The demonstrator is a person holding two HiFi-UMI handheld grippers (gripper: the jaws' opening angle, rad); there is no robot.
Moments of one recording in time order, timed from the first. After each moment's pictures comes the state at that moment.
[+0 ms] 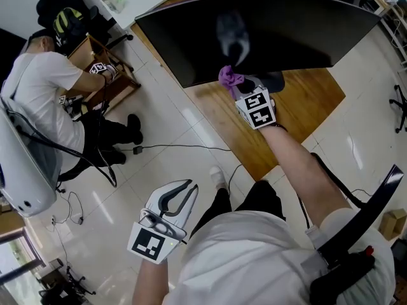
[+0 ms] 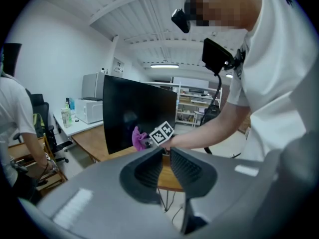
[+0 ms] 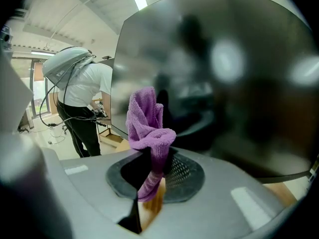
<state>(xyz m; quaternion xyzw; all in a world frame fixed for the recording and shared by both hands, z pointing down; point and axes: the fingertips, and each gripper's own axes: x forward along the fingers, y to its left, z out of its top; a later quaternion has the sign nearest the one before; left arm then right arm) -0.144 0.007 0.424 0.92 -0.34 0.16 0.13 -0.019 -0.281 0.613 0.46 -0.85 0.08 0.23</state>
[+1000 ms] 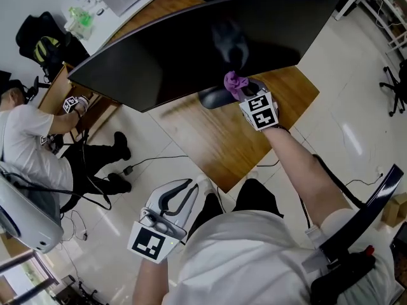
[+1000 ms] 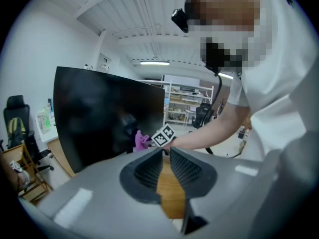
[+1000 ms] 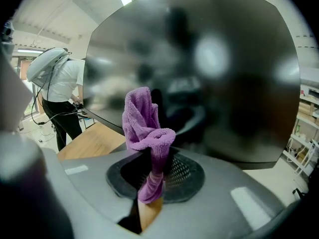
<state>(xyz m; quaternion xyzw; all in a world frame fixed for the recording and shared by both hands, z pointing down) -0.032 -0.033 0.422 0.93 -0.29 0.17 0.13 0.138 -0.293 0.629 0.51 -0.81 0.11 0.25</state>
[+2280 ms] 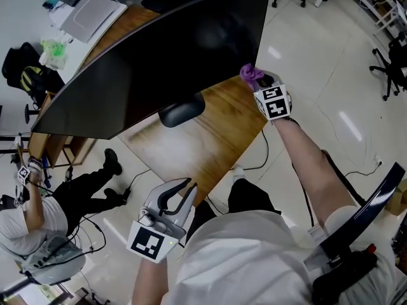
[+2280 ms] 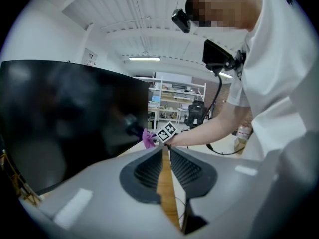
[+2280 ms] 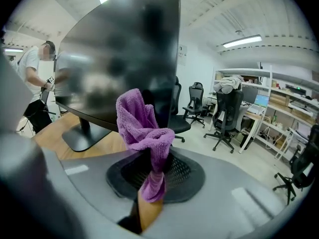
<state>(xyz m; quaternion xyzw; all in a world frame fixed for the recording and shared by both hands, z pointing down) 0.097 -0.062 0.427 0.95 -0.24 0.19 0.12 0.358 -0.307 0.643 0.60 -0.75 0.14 0.25</state>
